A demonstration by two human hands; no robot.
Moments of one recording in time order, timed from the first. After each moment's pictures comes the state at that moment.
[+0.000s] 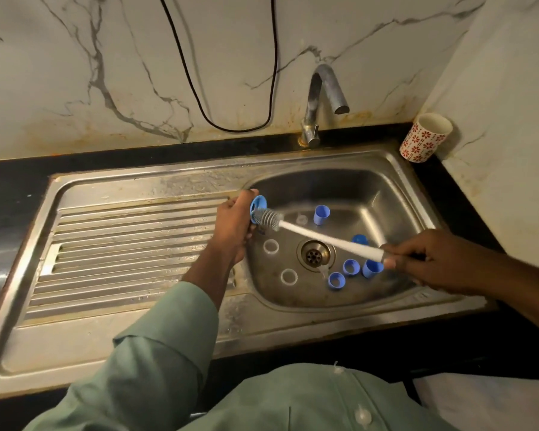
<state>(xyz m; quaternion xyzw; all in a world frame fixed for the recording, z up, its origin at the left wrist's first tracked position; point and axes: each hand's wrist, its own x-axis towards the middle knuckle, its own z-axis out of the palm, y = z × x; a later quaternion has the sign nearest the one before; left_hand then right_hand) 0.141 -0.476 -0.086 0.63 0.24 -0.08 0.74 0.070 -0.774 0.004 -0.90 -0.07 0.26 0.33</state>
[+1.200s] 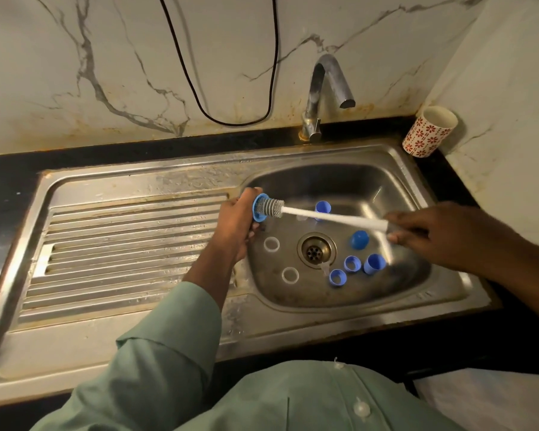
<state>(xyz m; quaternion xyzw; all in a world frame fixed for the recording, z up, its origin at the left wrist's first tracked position) 0.152 -0.473 -0.098 0.64 0.22 -0.12 0.73 0.092 -0.773 0.015 -0.98 -0.12 0.09 0.08</state>
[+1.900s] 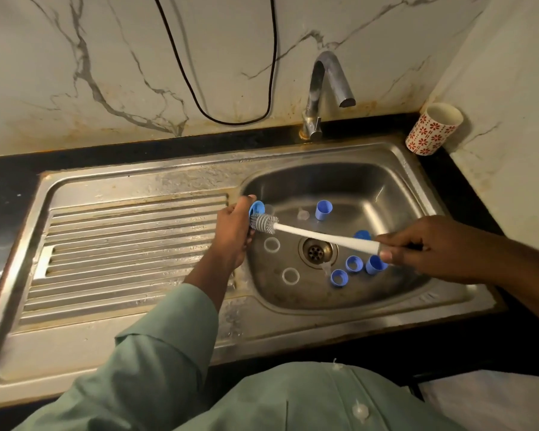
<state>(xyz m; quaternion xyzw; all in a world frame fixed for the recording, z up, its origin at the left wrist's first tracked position) 0.155 -0.472 -0.114 0.65 0.25 -0.09 0.72 0.103 -0.772 -0.003 -0.93 -0.11 0.25 0.25</state>
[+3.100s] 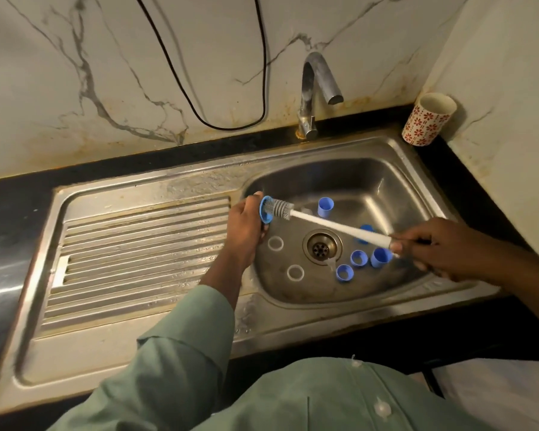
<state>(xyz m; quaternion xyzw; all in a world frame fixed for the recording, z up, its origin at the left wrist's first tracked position) 0.147 -0.492 -0.109 0.68 0.19 -0.06 0.71 0.071 -0.785 -0.008 -0.88 0.02 0.26 0.40</state>
